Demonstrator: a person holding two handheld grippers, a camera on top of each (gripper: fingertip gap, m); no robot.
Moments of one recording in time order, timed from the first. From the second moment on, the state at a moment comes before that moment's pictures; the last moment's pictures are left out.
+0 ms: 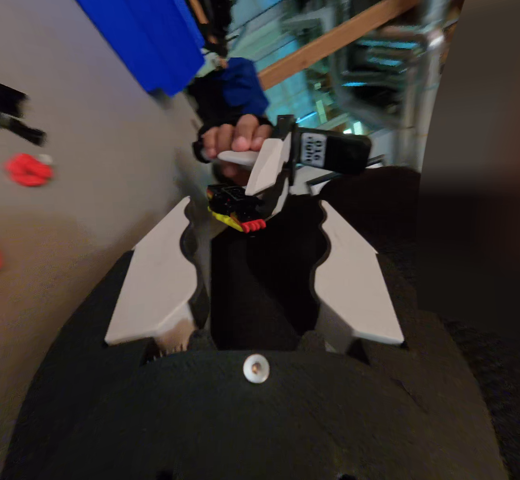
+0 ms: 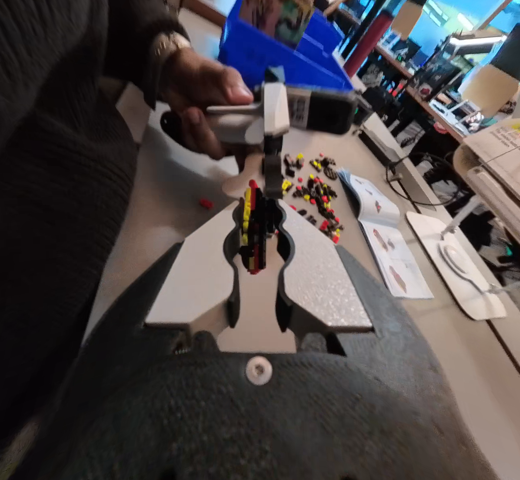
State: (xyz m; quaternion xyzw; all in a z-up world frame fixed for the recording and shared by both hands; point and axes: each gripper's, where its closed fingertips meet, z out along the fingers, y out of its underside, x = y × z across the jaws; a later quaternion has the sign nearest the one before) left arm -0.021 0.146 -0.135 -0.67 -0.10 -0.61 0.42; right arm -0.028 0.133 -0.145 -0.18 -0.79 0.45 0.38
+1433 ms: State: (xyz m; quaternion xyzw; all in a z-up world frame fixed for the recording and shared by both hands) left arm -0.020 0.135 -0.231 -0.89 -0.01 -0.33 0.32; right arm -0.046 0.195 -0.187 -0.44 -0.76 0.37 0.30
